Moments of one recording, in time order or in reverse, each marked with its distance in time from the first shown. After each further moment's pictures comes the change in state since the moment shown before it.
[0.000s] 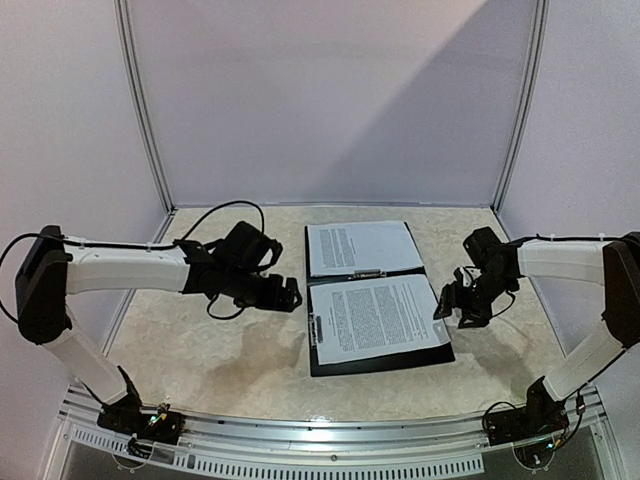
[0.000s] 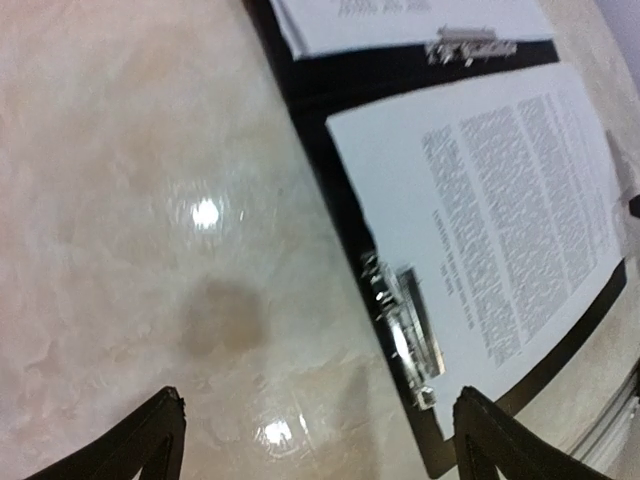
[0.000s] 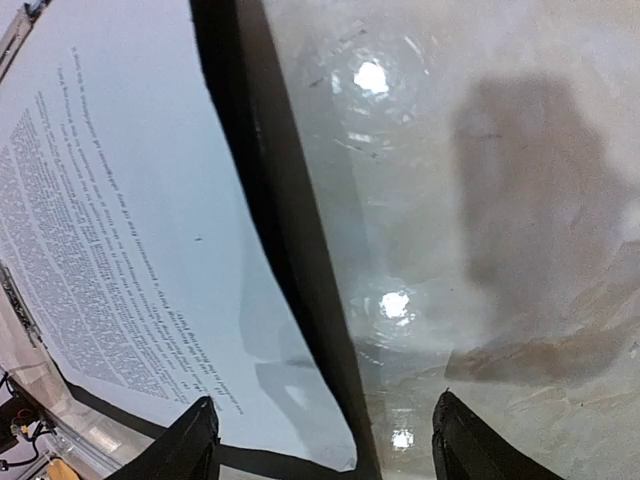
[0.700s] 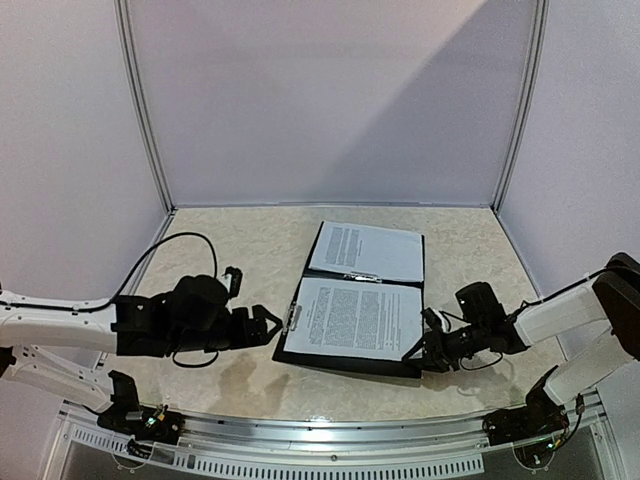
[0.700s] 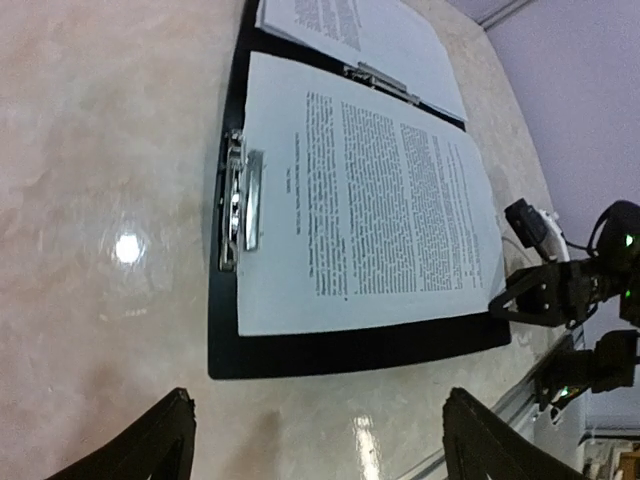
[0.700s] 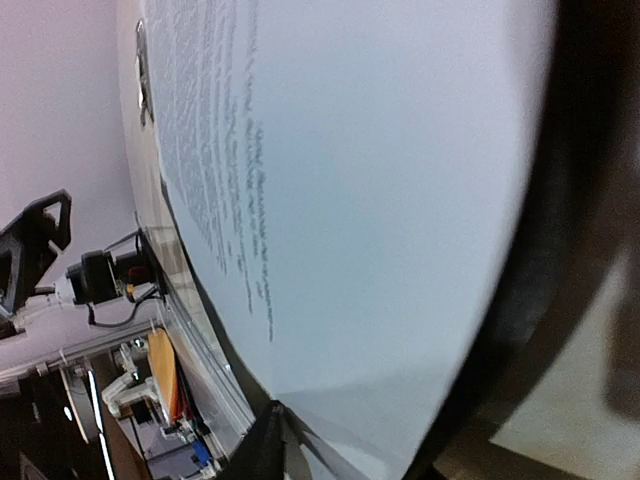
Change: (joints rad) left arm -0.272 -0.479 -0.376 0.124 -0.214 -0.393; right arm 0.218 -0.077 -0.503 0.838 -0.441 0.314
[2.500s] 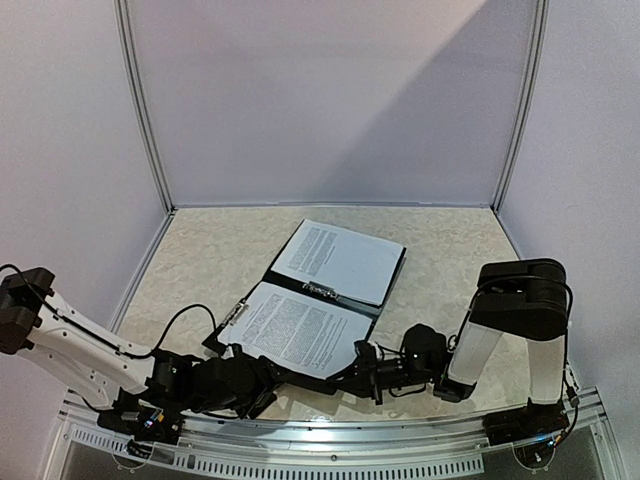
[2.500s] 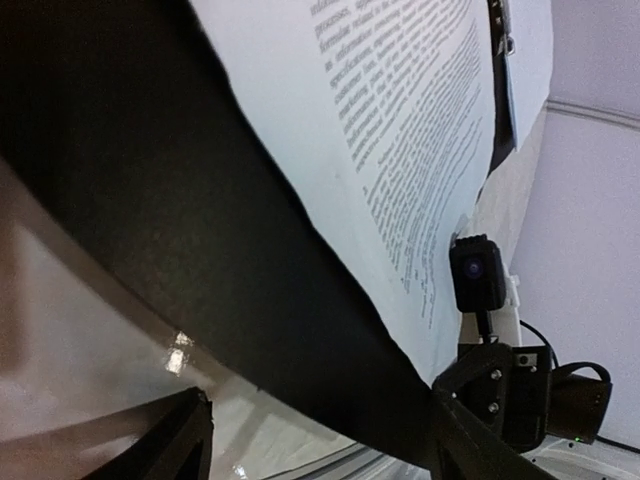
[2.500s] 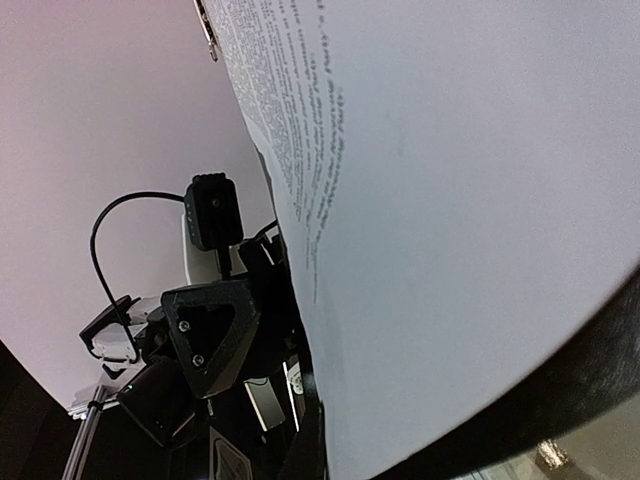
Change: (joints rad) left arm -0.358 0.231 -0.251 0.397 -0.167 -0.962; right arm 0.566 0.626 0.112 1.197 0.247 1.009
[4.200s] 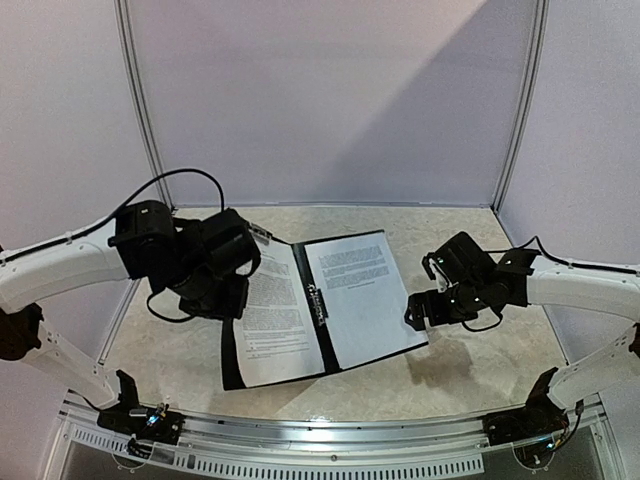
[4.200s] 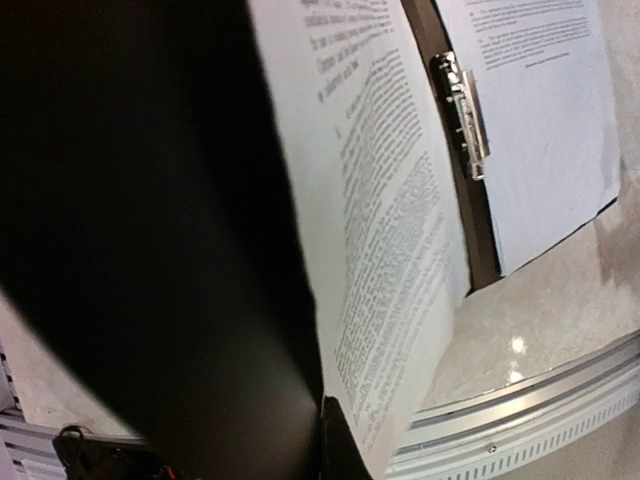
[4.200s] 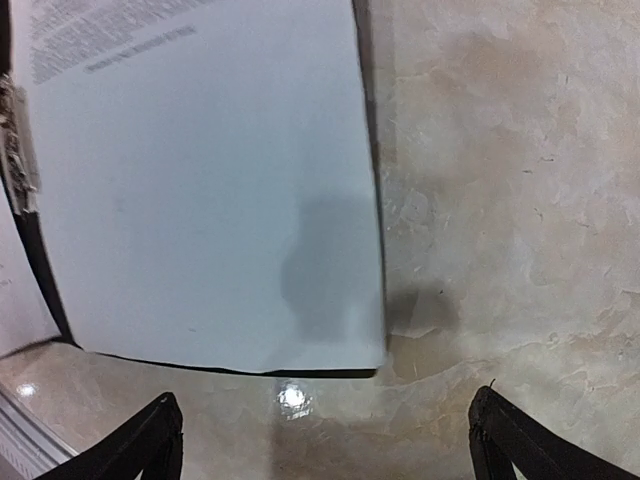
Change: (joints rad) left arm 0.340 0.034 0.974 -1.424 0.098 0.990; right arm -0.338 -0.768 0.392 -1.995 0.575 -1.325
